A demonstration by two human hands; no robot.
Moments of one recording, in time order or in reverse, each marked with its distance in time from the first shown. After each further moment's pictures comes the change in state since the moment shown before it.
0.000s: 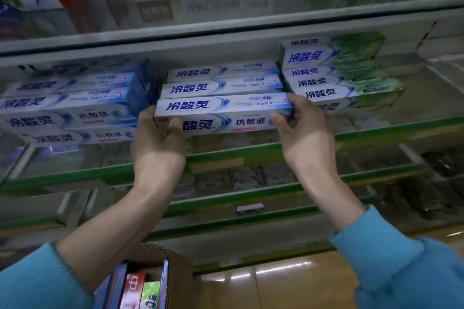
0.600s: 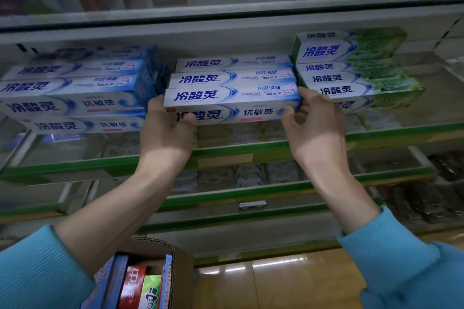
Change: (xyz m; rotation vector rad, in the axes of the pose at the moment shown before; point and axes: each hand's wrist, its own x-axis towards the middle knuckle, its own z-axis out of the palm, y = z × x) left_hand 0.013 -0.002 0.000 0.004 -0.073 -0.120; right_hand 0.010 0.002 0.012 -0.068 0.014 -0.029
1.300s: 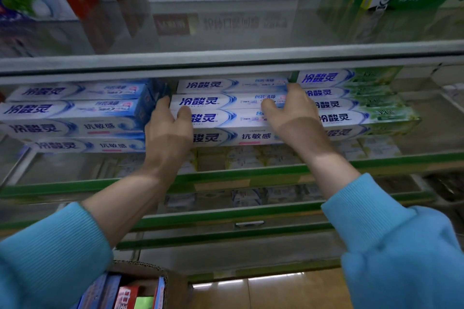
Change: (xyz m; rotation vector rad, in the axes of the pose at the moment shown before) left_hand 0.032 0.023 0.009 0.075 0.040 -0.003; right_hand 0.063 -0.037 0.006 0.023 -0.253 0.094
